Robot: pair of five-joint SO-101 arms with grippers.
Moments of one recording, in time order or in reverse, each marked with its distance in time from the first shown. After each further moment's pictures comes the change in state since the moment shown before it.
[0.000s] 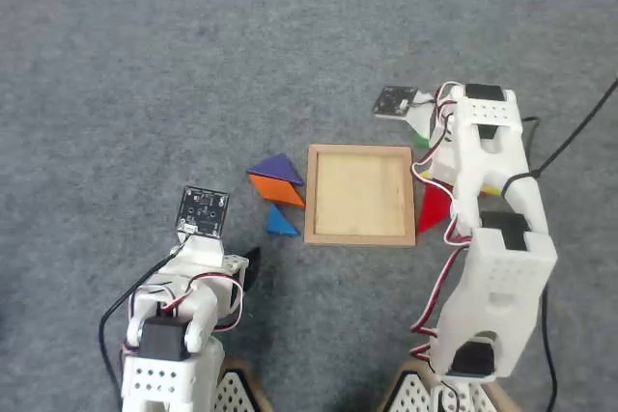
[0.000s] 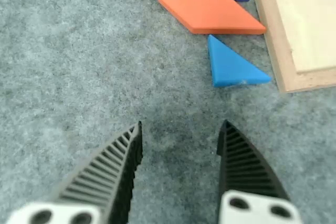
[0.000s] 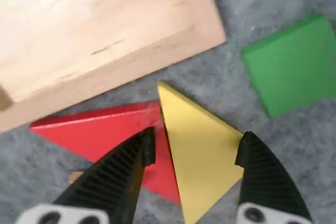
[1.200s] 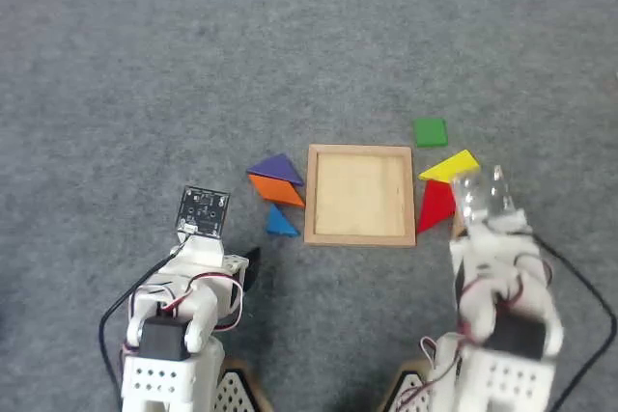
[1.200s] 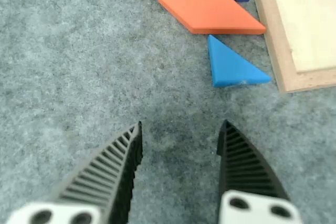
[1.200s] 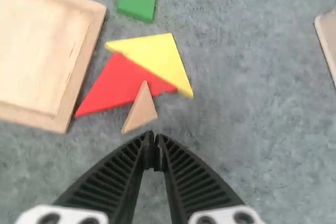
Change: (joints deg) left arm 0.0 0.0 0.0 0.0 0.0; right arm 9.1 -109.4 75.7 -9.8 -42.7
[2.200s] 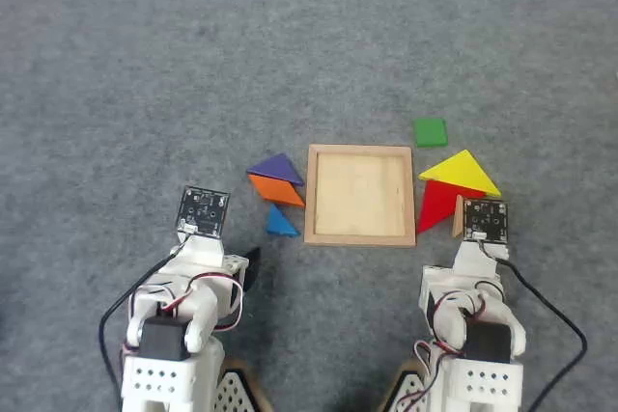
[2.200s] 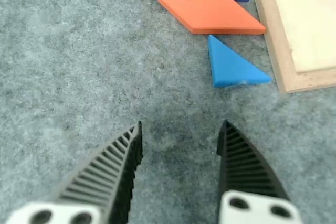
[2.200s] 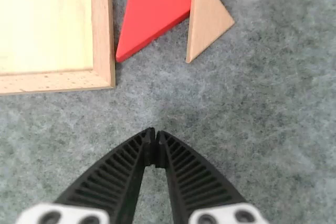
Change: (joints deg) left arm 0.0 0.0 0.0 0.0 0.0; right arm -7.6 -23.1 27.3 10.1 -28.8
